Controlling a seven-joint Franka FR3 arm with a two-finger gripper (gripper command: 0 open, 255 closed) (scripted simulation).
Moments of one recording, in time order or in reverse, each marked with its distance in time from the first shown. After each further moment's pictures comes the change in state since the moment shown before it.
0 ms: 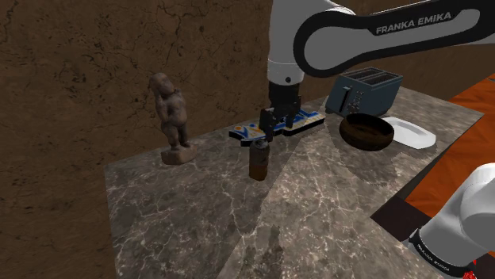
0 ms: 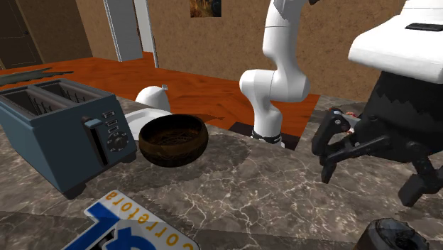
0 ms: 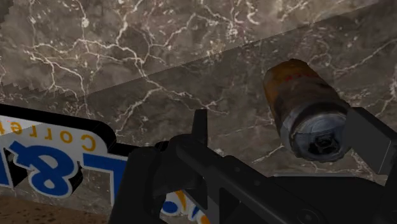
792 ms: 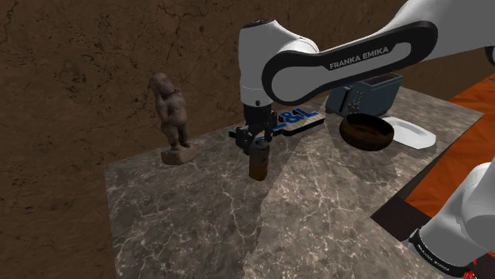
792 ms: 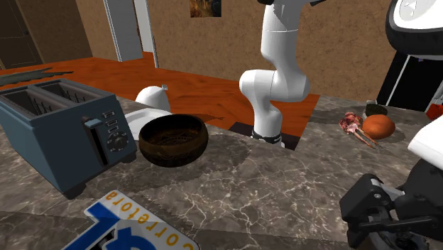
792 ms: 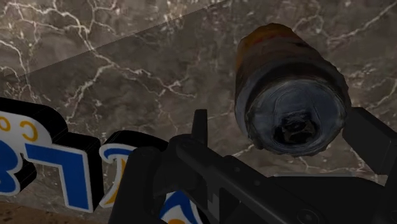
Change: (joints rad) arm 0.039 0.220 0.048 0.098 -0.127 0.096 0.140
